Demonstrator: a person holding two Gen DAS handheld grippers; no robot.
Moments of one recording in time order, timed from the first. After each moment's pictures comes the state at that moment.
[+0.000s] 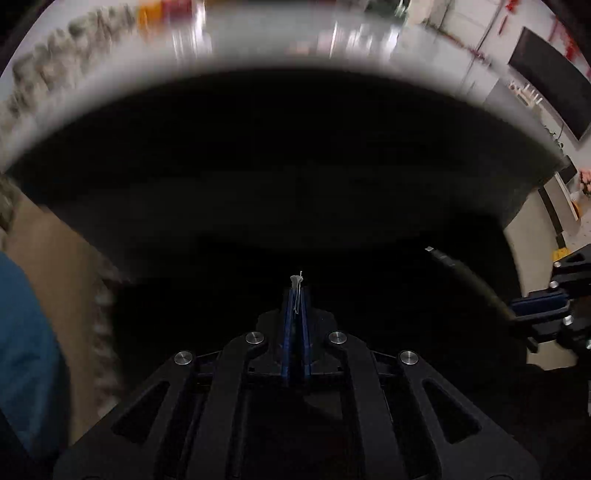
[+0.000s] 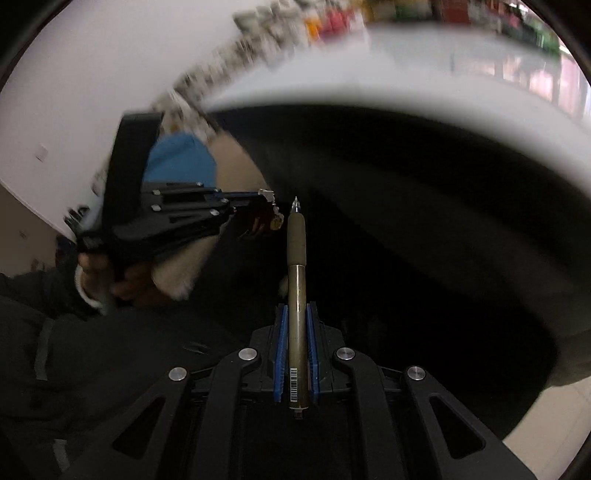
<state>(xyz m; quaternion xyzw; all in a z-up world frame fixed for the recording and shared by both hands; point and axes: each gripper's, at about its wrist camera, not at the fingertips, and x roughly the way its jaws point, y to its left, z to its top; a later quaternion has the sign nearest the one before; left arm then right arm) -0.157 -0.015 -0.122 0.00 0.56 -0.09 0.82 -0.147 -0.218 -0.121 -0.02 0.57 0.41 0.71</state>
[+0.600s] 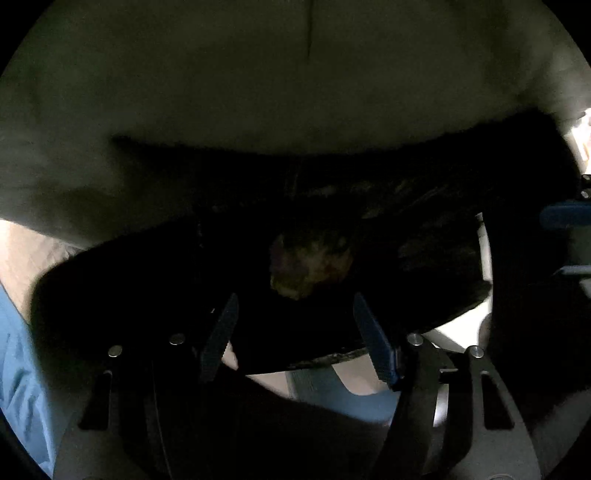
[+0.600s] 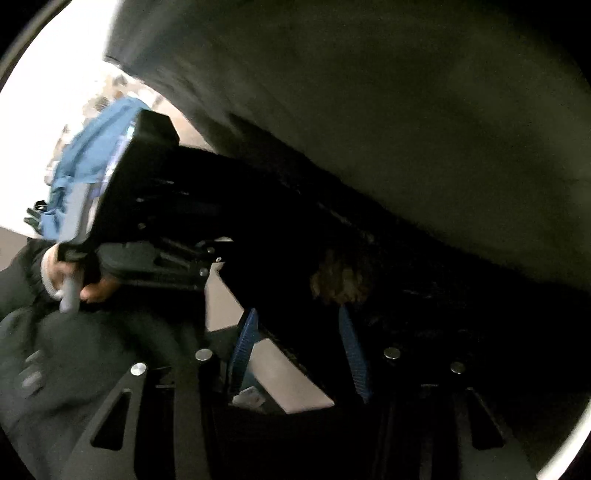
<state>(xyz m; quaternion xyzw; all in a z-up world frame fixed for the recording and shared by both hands) -0.127 -0.016 -0.217 0.06 0.65 -0.13 0.74 -0.133 -0.212 -0.161 -0.03 0.60 0.37 0.71</state>
